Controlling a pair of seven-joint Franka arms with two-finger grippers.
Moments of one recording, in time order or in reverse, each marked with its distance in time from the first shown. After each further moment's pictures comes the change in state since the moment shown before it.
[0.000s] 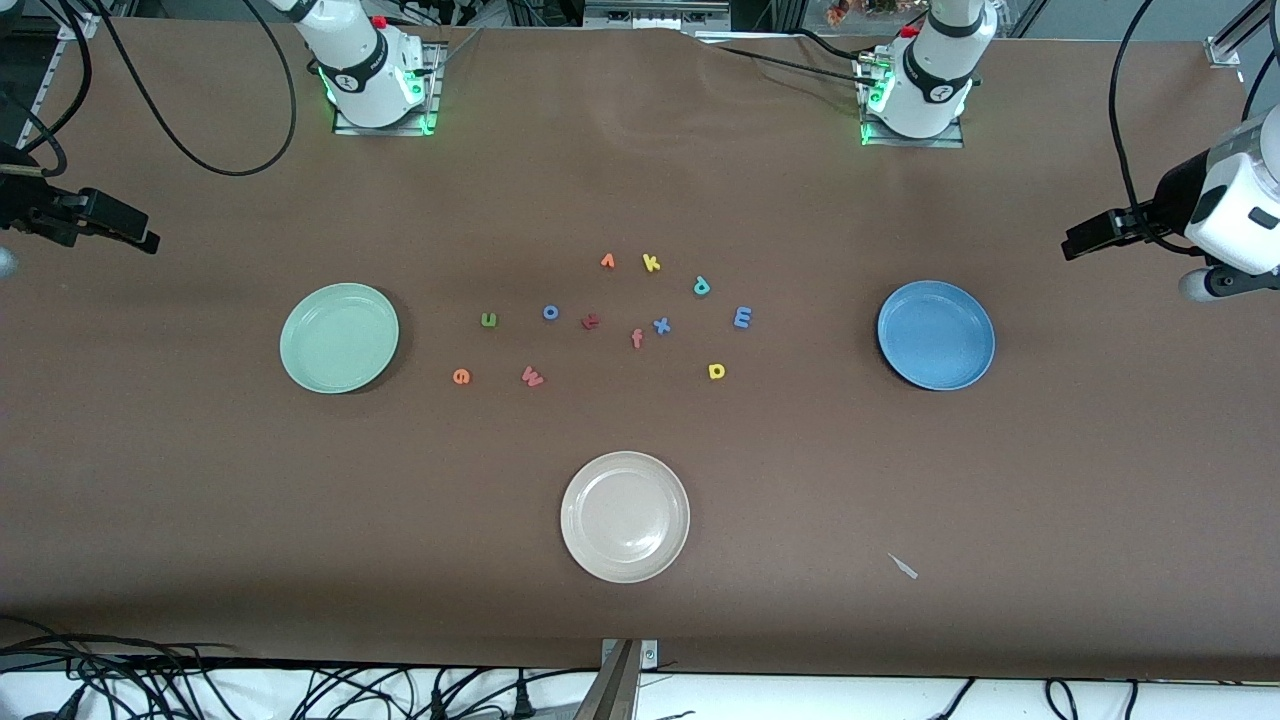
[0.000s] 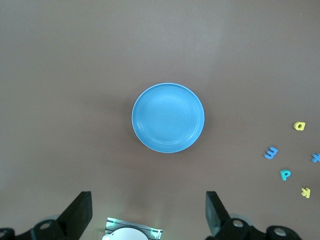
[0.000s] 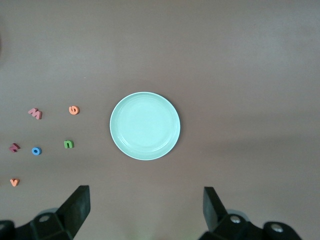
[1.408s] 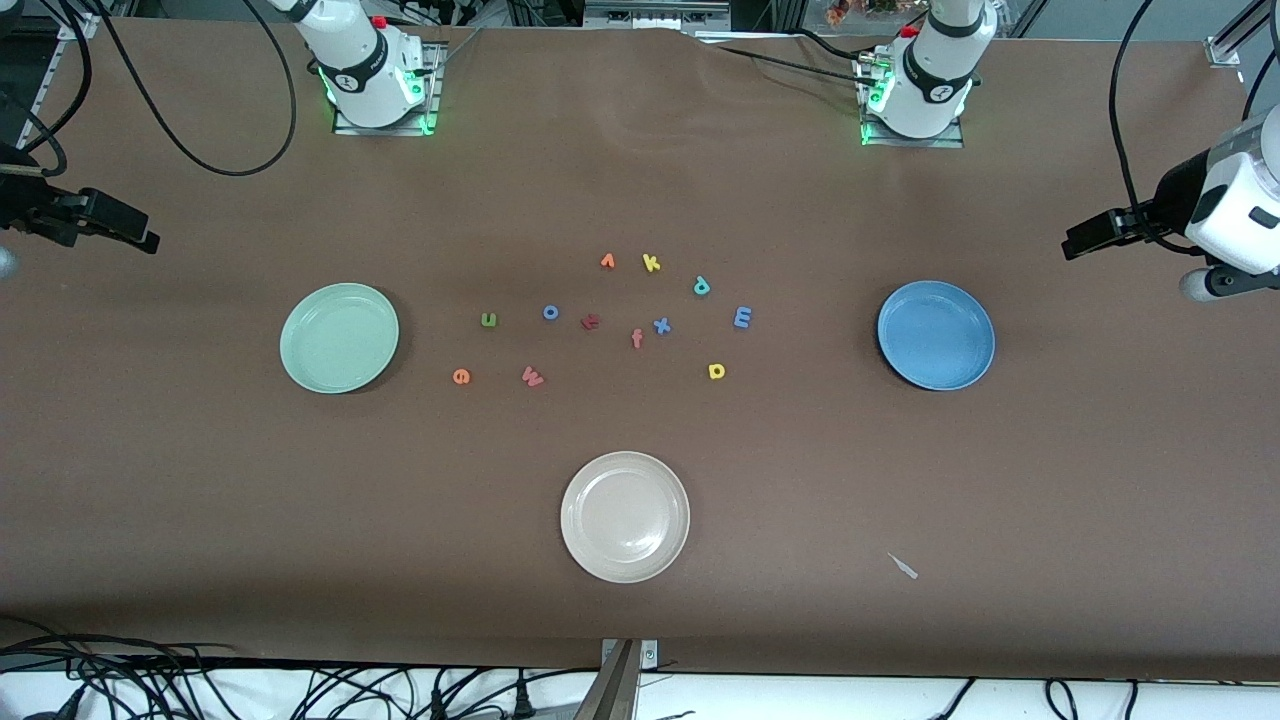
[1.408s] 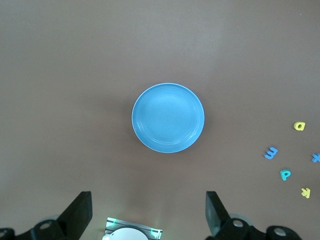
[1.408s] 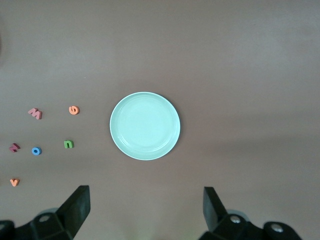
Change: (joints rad) left arm 0.000 -0.001 0.000 0.000 0.000 0.000 0.000; right arm 0.000 0.000 0.000 0.000 0.000 0.000 0.000
